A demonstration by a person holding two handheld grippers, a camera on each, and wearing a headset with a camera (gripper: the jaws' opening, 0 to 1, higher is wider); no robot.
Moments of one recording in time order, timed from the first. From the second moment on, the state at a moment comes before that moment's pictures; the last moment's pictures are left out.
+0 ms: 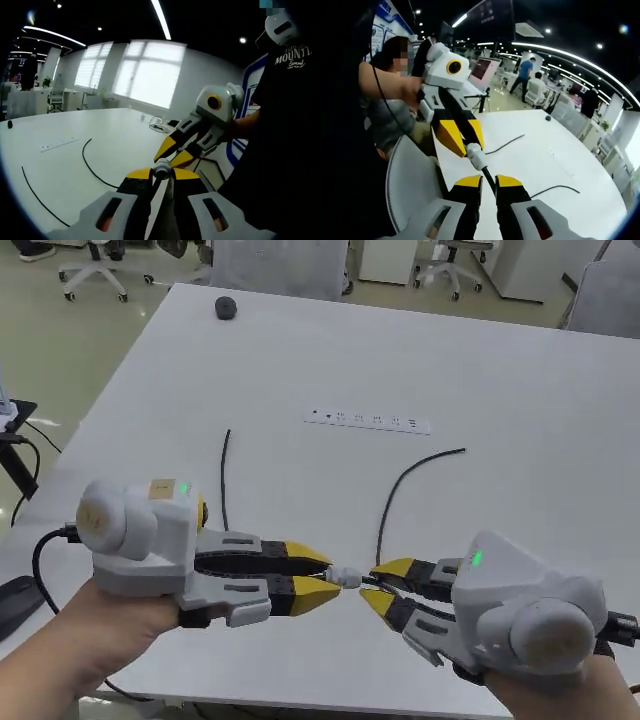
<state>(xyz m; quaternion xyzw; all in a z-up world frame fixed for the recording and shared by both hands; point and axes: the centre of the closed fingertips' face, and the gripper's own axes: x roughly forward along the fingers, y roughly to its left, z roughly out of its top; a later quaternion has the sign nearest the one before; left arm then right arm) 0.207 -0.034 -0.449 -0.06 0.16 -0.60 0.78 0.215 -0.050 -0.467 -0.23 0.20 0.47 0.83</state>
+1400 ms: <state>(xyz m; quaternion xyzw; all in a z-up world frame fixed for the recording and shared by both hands) 0.222 -0.035 -0.457 -0.06 0.17 -0.60 0.78 0.242 -0.084 -0.503 -0.23 0.26 0.42 0.84</state>
